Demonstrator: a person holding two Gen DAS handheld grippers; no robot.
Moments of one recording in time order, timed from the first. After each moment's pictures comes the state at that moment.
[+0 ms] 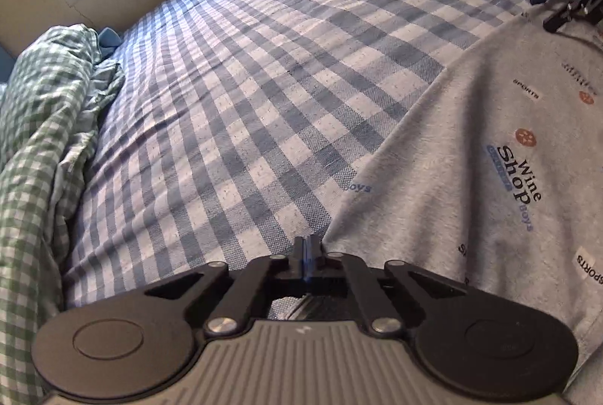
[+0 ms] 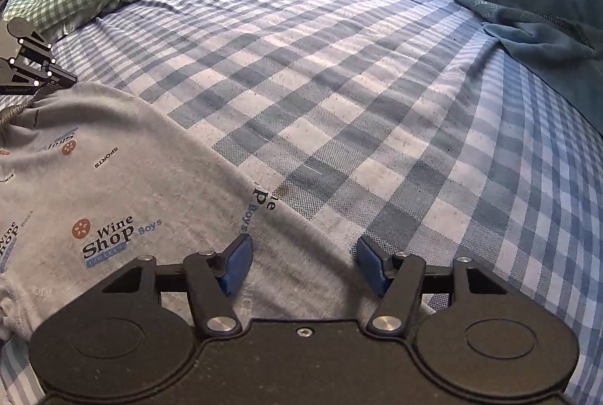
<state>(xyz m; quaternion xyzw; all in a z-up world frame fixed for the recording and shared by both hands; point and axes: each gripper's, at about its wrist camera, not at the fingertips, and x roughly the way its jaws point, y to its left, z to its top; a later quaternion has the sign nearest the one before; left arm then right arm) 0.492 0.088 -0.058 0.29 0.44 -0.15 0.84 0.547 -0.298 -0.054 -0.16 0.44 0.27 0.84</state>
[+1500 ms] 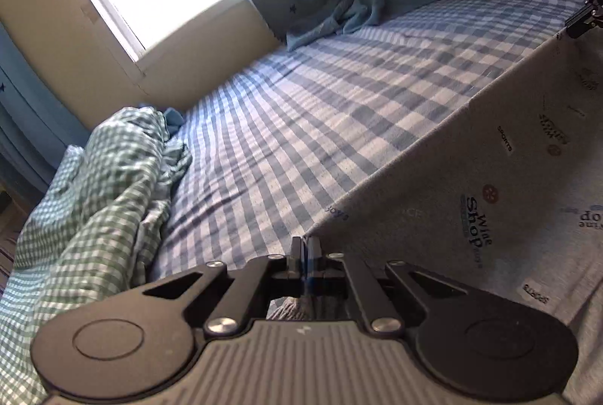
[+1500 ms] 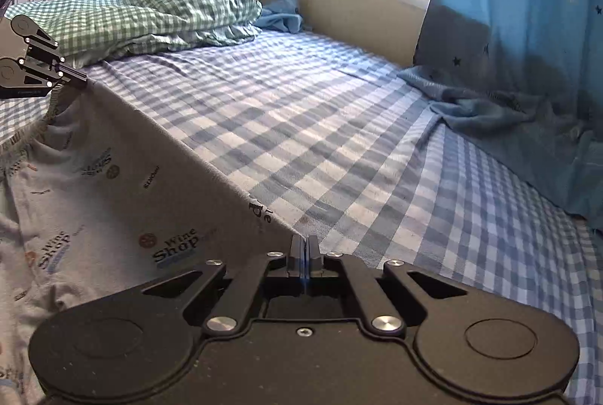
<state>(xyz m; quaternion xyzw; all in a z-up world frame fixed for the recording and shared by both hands) 0.409 0.070 0.007 0.31 0.29 -0.11 0.90 0.406 -0.294 0.013 -0.19 0.29 0.21 0.91</state>
